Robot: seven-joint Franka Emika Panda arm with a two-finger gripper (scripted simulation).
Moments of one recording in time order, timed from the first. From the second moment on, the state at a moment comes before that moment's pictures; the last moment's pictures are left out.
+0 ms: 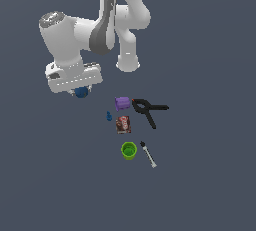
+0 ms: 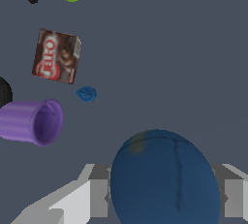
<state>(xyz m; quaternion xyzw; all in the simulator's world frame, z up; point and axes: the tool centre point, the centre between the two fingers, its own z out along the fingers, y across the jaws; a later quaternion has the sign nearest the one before) -0.095 -0.206 0.189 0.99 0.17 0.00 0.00</state>
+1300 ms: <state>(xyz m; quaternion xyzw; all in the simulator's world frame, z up) -0.083 -0.226 0.362 0.99 0.17 0.00 0.00</state>
